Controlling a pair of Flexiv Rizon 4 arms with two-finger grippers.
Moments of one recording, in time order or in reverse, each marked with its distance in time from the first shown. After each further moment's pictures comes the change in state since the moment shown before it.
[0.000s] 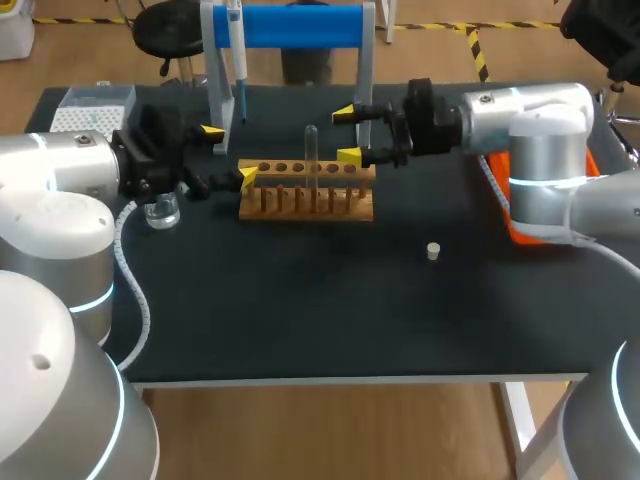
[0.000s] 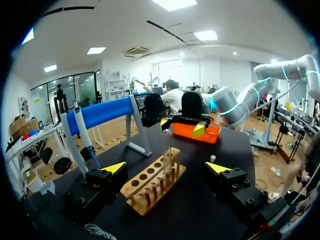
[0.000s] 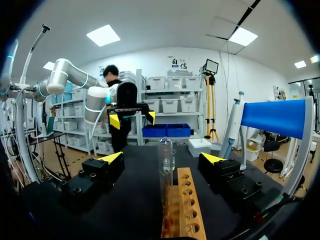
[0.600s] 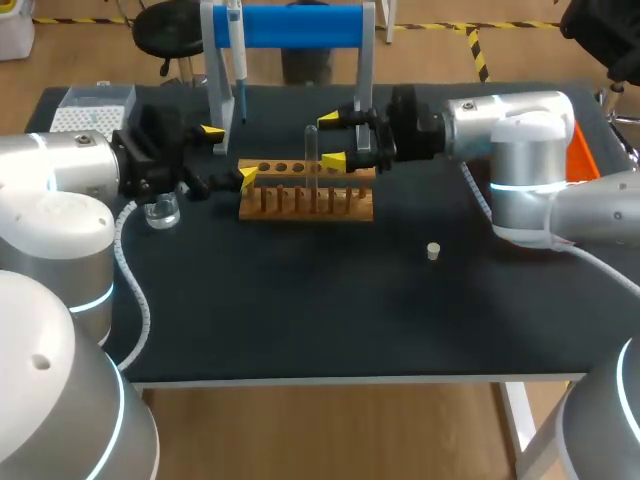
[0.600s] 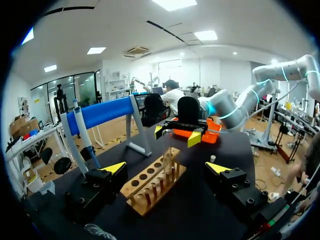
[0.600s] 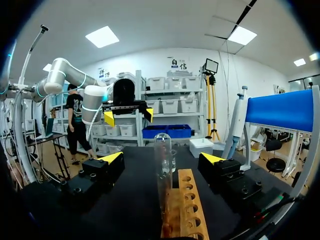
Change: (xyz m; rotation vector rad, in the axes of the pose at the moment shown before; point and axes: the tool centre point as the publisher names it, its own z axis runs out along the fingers) left arm 0.000 0.000 0.000 0.000 0.000 0.000; right arm -0.004 -0.010 0.024 -0.014 0.001 0.008
